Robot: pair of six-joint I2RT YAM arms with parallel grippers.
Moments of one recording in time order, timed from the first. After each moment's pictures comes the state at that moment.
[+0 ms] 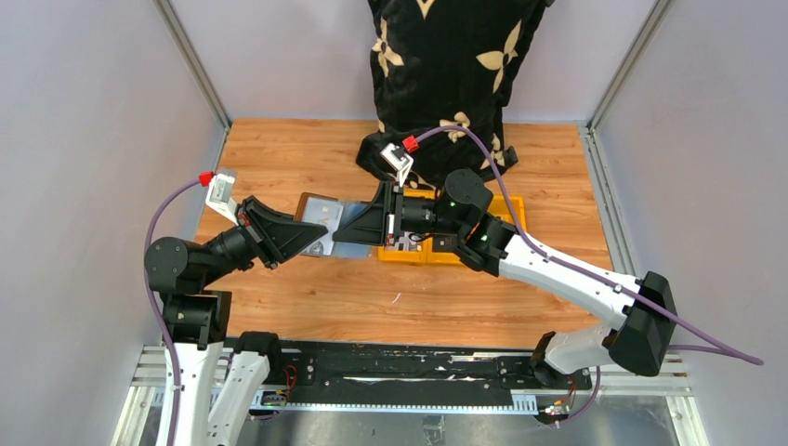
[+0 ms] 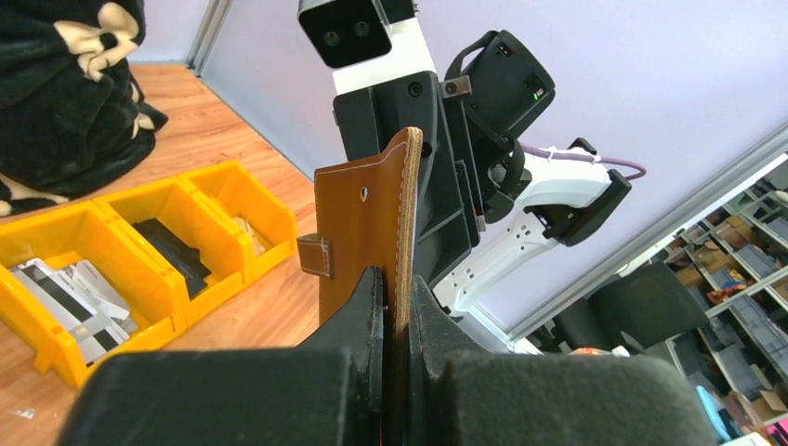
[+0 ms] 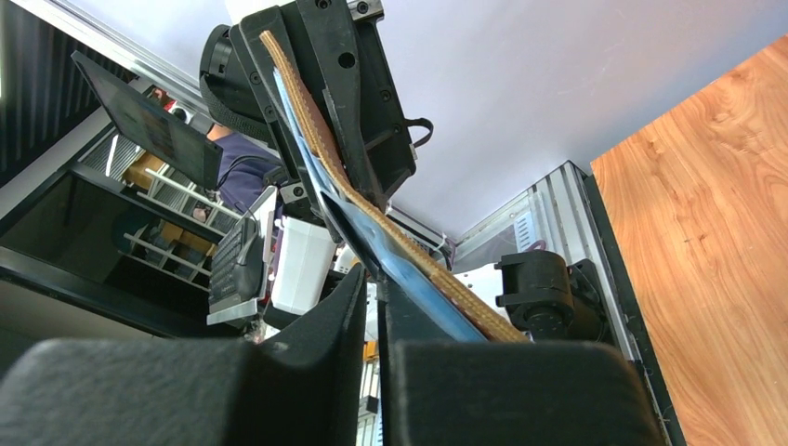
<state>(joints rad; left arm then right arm) -0.05 0.52 0.86 0.03 1.00 -0.95 0.98 1.35 1.18 0.37 -0.60 1.01</state>
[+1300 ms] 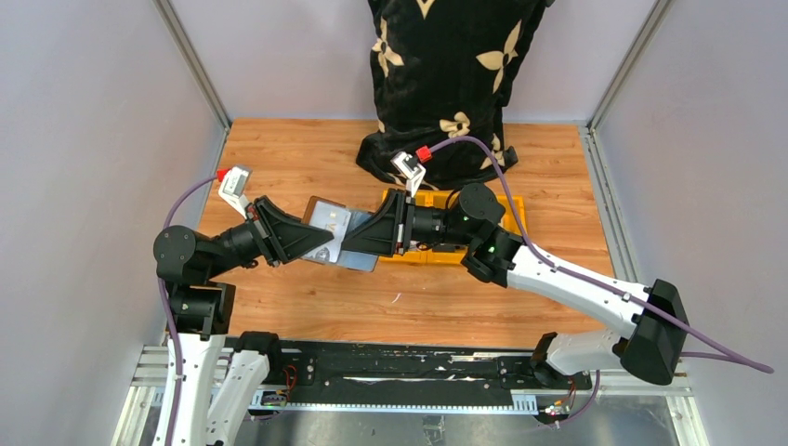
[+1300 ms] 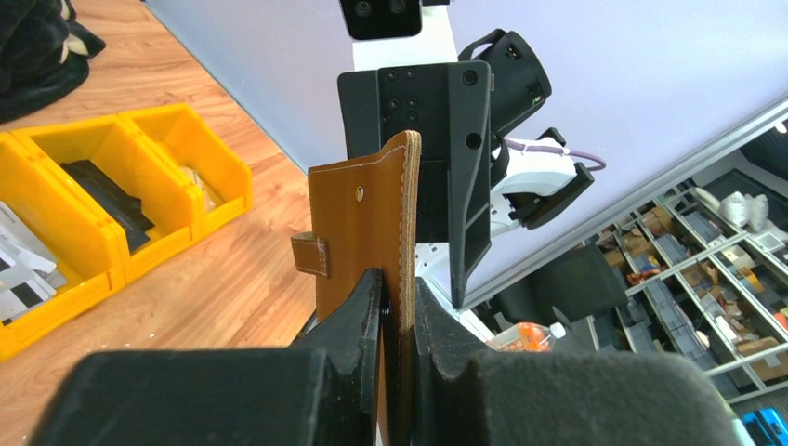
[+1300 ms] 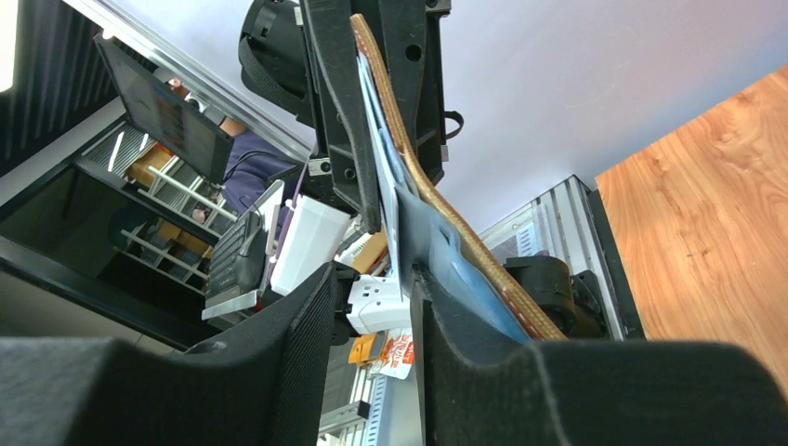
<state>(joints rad) -0.06 0.56 0.85 0.01 1.08 -1.05 0.98 1.27 1.05 0.47 -0.57 0.98</state>
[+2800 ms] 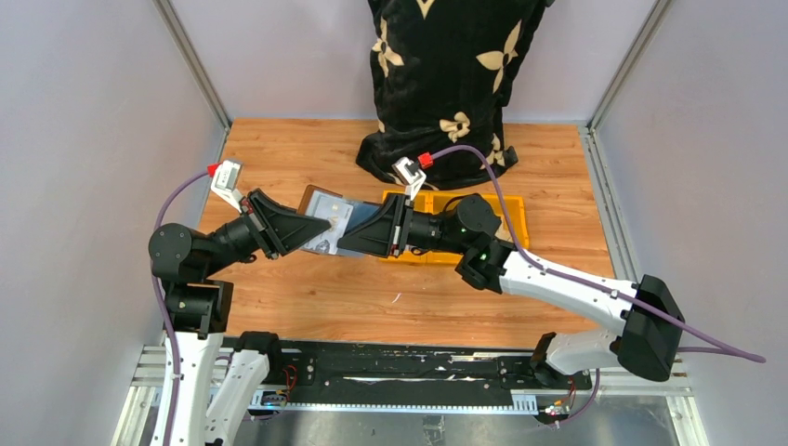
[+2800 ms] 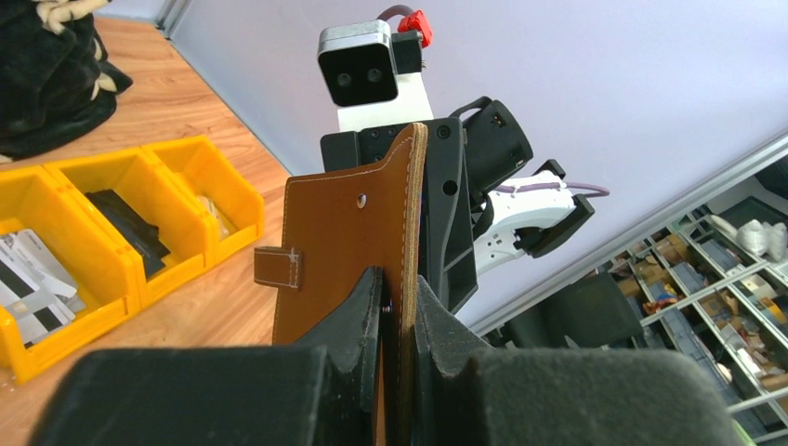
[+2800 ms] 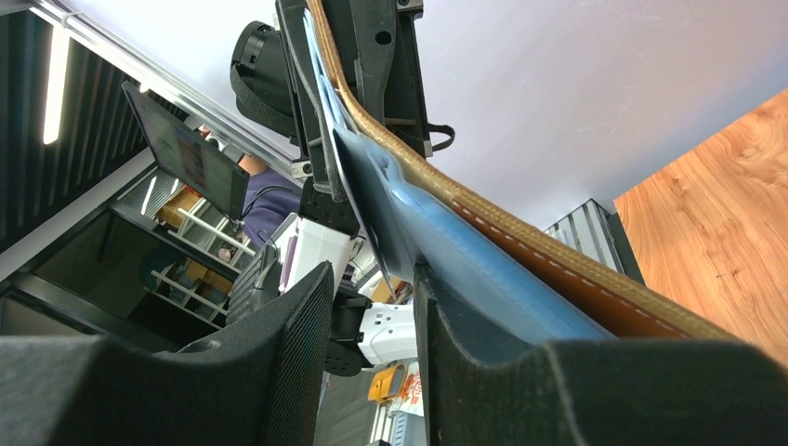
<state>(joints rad) -0.06 0.58 0.89 0.02 1.01 -1.05 1.01 1.29 0.97 0.65 -0.48 1.08</state>
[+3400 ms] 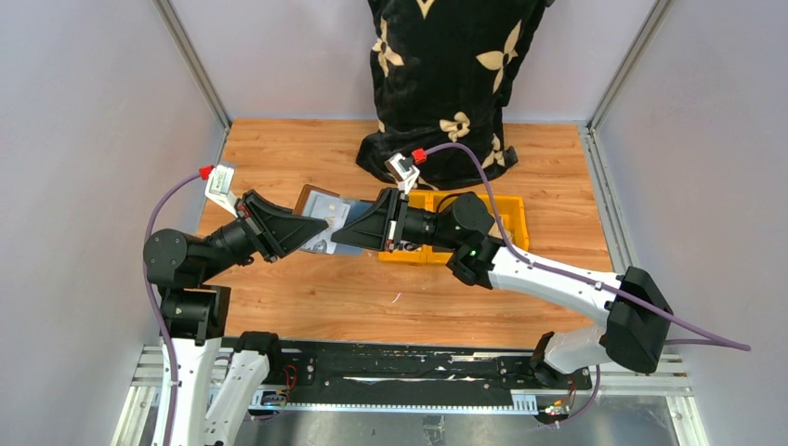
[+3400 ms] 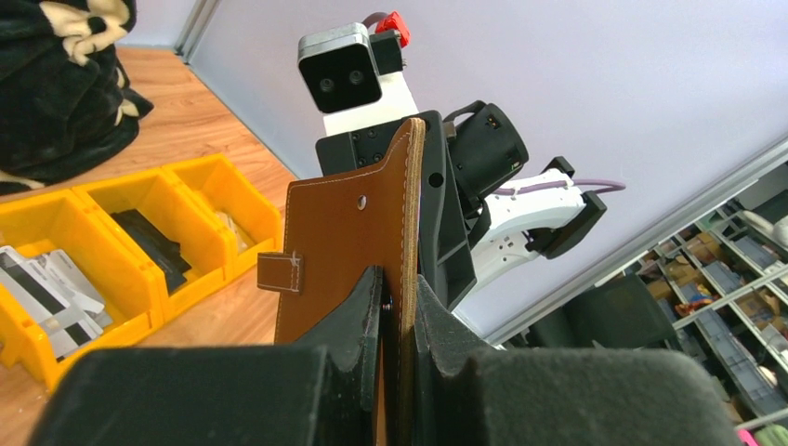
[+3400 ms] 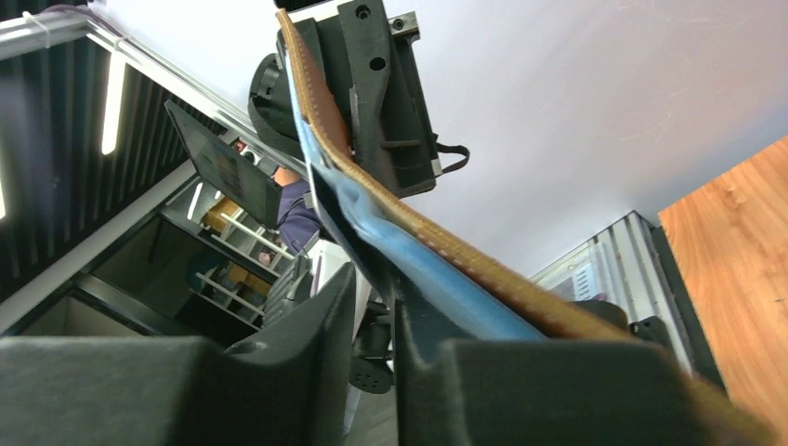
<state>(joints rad) -0.06 0.56 0.90 0.00 0.98 -0.98 1.00 1.36 1.00 0.77 -0.50 1.19</state>
